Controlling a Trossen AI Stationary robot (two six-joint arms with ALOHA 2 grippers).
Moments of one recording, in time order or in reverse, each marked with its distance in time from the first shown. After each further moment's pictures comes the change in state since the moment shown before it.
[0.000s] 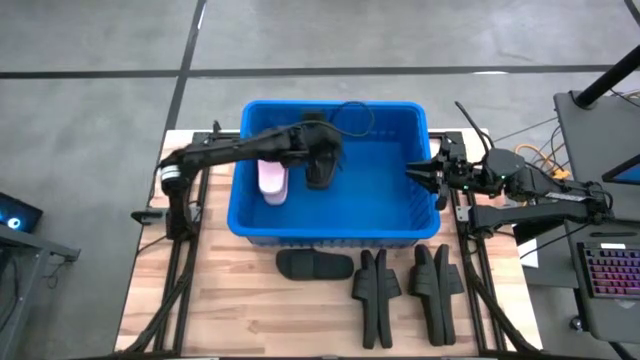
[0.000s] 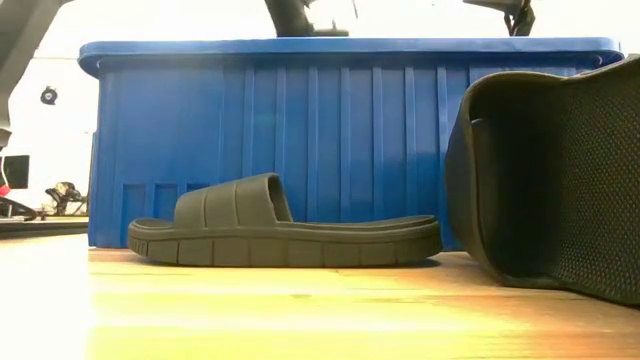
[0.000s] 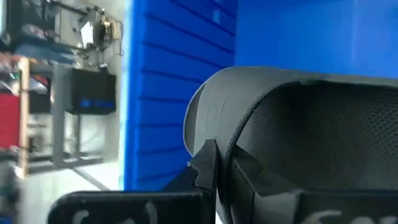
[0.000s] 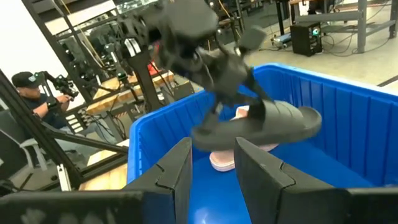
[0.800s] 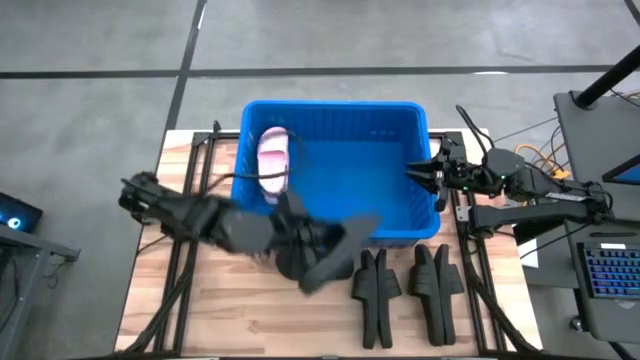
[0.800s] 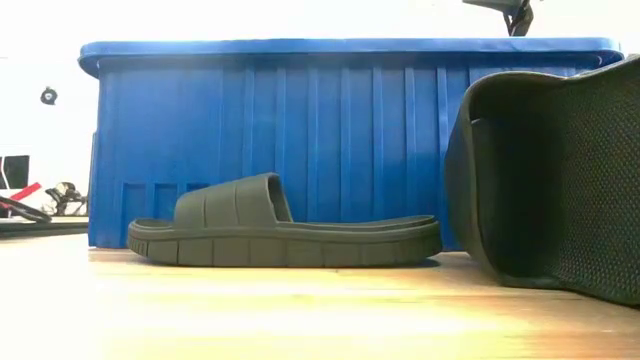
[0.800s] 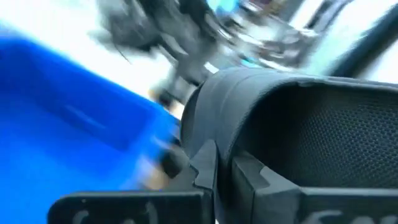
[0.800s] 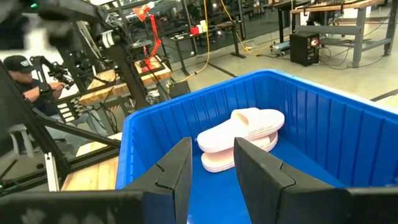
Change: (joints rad) left arm -0.675 -0.211 0.155 0.213 -0.032 -1.099; right arm 0.000 0.001 0.000 -0.002 0.000 -0.091
